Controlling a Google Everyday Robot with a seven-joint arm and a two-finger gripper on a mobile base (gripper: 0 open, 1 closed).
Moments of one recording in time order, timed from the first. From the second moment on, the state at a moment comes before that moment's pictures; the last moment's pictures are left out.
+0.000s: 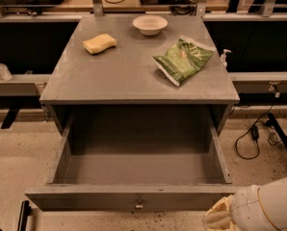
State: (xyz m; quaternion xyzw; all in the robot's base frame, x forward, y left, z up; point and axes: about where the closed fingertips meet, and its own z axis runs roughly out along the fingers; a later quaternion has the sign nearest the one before) arm 0.295 -0.173 0.683 -0.64 0.71 0.20 0.22
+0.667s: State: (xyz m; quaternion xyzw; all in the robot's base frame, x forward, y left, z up) arm 0.299 -0.135 0.647 -0.57 0.74 0.21 0.29
